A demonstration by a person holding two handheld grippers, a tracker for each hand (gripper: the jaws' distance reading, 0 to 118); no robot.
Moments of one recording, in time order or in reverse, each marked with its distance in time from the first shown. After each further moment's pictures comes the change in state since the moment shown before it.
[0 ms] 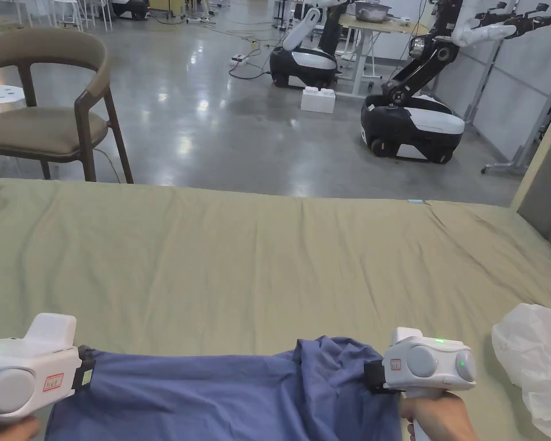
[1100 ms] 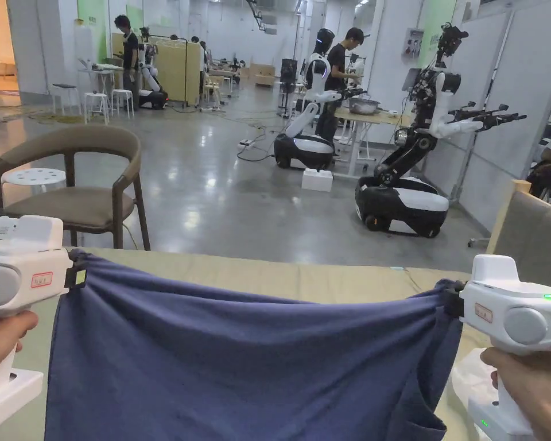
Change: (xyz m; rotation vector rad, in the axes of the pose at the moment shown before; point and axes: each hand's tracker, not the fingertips) left arm -0.040 0.093 0.260 0.425 0.051 0.027; right arm 0.042 0.007 0.361 0.662 -0.058 0.092
